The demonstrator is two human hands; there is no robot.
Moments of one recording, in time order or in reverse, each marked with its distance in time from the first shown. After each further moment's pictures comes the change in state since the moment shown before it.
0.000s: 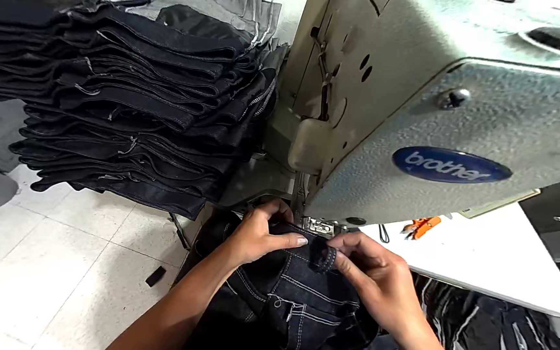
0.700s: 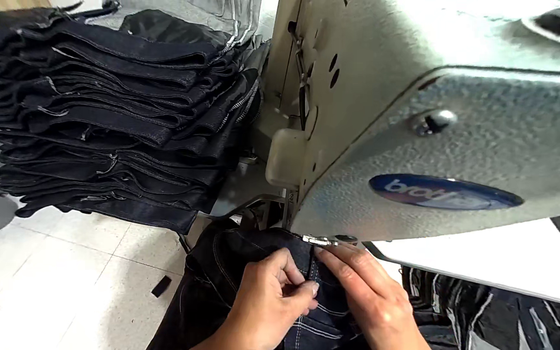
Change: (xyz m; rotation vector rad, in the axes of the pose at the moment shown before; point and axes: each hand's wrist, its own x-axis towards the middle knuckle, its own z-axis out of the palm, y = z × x) left_hand -0.043 0.053 0.055 -0.062 0.125 -0.292; right_hand -0.006 0.015 0.006 -0.550 0.078 -0.449
